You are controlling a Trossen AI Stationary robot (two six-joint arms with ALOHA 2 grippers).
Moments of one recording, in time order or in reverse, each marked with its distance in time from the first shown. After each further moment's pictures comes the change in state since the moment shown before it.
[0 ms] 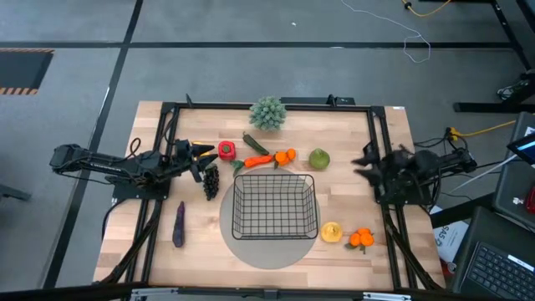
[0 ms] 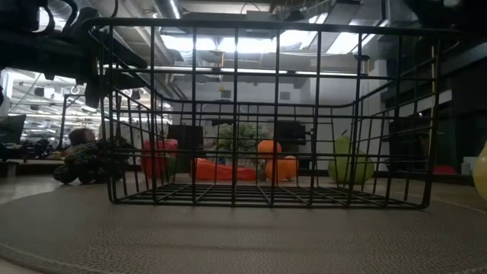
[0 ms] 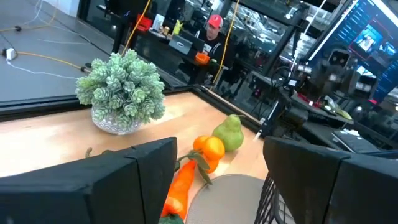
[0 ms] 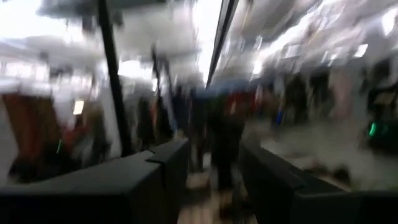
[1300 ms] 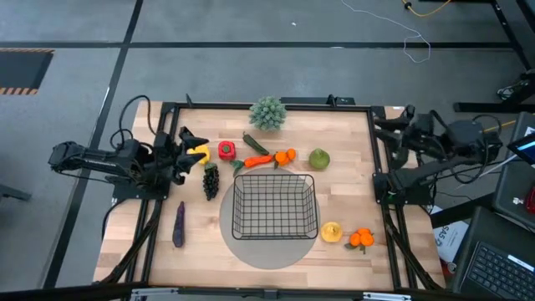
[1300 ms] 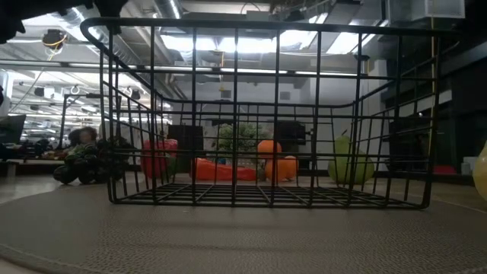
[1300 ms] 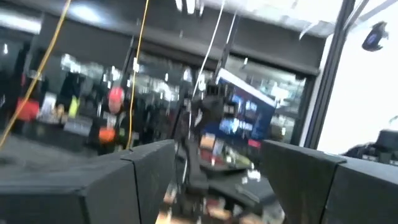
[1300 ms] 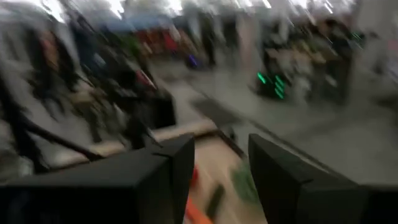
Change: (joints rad) left arm -0.001 0.063 0.220 0.226 0.335 0.189; right arm 0.003 0.424 0.823 -0.759 0.437 0.039
